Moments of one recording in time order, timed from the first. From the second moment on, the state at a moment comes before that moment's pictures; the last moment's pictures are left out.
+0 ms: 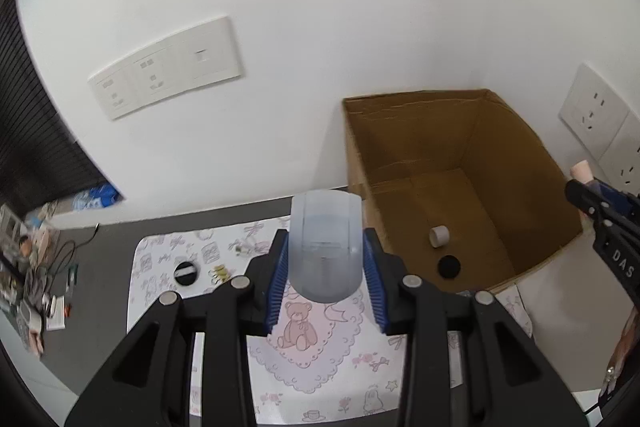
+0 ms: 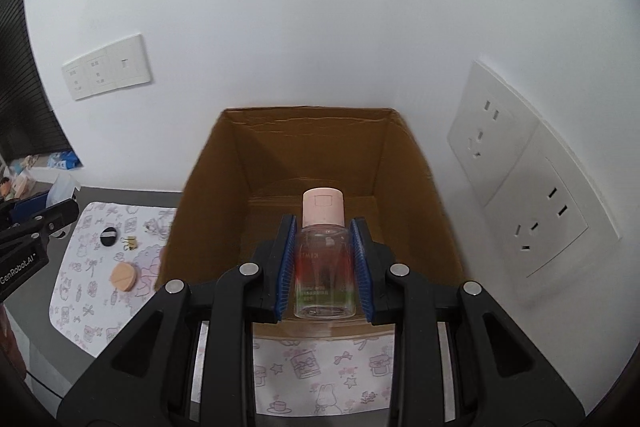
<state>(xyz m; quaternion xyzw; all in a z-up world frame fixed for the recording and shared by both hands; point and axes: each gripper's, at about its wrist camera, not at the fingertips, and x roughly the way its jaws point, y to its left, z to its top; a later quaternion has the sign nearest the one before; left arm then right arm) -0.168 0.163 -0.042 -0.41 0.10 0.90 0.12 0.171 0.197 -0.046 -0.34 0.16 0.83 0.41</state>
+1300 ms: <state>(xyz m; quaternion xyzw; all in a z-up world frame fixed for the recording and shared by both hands) -0.204 0.248 -0.095 -0.48 0.24 0.83 0.16 0.193 0.230 -0.070 -0.32 0.20 0.81 0.46</state>
